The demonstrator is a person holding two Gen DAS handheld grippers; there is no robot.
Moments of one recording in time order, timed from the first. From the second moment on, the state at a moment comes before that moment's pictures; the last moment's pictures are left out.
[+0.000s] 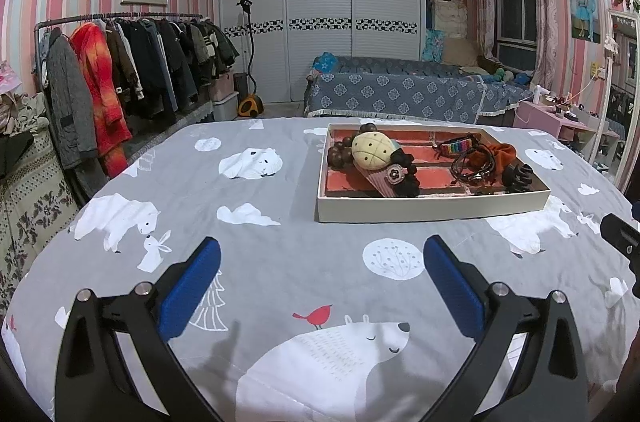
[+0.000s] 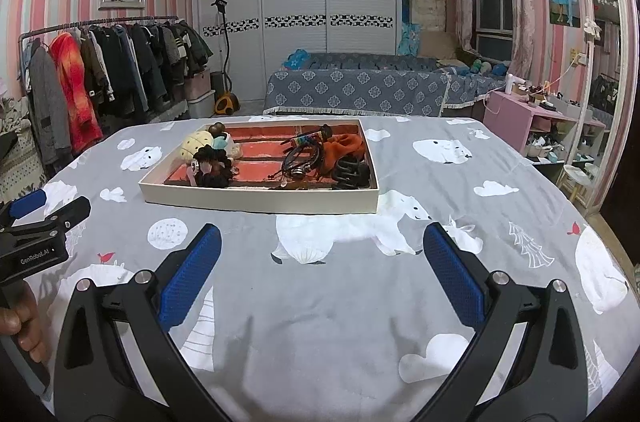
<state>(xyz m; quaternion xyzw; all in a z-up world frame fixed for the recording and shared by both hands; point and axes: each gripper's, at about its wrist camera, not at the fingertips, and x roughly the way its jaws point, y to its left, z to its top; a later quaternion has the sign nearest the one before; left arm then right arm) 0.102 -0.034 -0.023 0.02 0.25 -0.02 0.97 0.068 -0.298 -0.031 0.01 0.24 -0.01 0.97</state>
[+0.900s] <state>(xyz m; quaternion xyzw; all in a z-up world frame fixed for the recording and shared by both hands) 0.100 -0.032 -0.024 0.01 0.25 -0.02 0.97 0.070 -0.296 -0.034 0.01 0.24 -0.01 0.97</state>
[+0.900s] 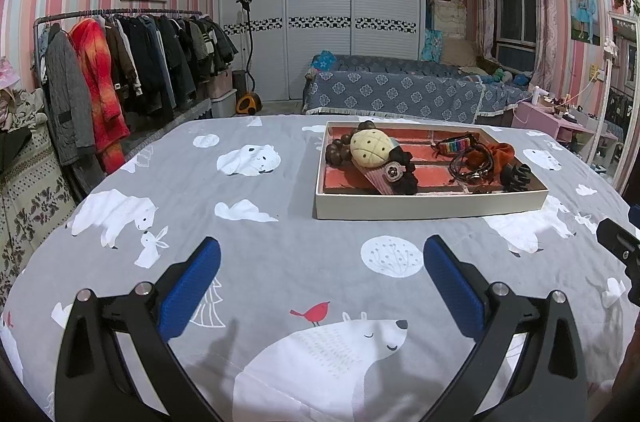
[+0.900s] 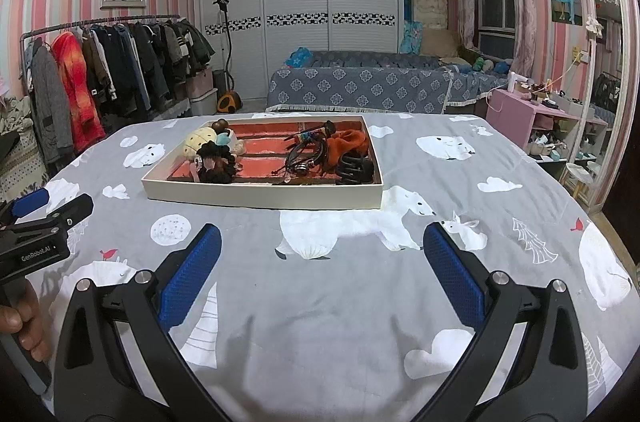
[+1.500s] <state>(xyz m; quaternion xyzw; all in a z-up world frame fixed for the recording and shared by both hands) 0.100 -0.035 -0.026 0.01 0.25 -0.02 0.97 0.069 -0.295 -0.036 0.01 0.24 -0.01 0.97</state>
